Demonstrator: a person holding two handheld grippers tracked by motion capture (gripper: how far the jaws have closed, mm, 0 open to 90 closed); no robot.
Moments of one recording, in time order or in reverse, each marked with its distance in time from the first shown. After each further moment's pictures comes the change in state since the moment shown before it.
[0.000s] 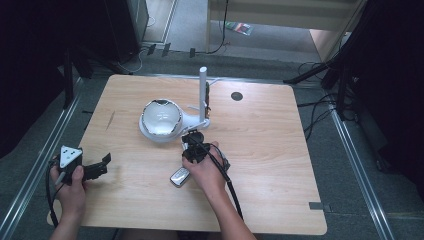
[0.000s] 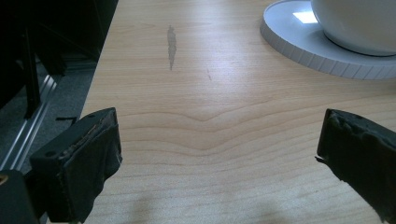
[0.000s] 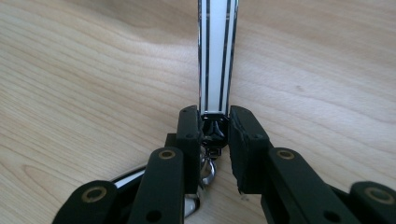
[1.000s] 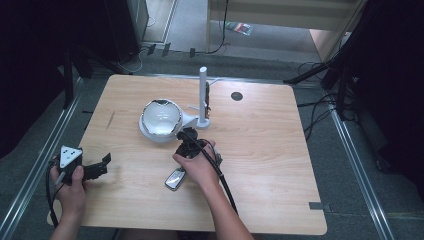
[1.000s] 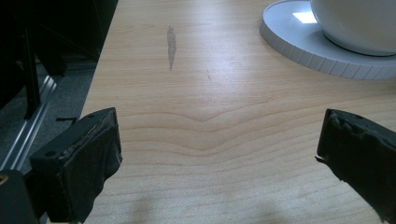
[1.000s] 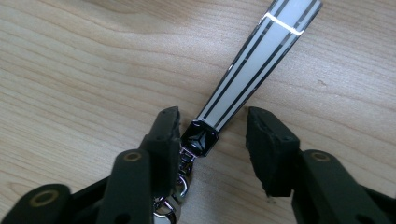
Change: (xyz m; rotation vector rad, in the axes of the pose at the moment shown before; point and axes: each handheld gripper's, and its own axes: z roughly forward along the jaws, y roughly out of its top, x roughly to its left) left arm 0.000 0.000 0.000 -0.002 0.000 0.002; right arm 0.012 0.020 0.018 0.160 -0.066 0.049
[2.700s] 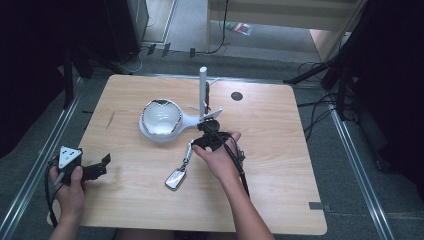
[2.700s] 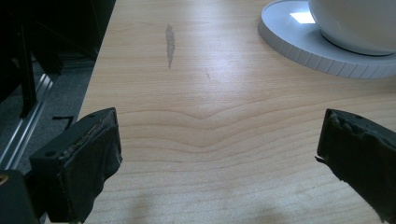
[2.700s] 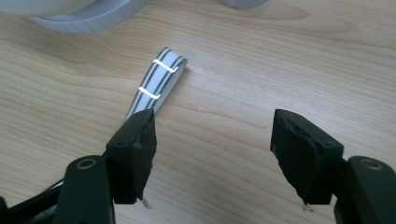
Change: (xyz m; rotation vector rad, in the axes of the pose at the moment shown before) left arm 0.002 -0.001 -0.002 0.006 -0.013 -0.005; right arm -0.050 -0.008 -0.048 -0.196 -0.045 0.004
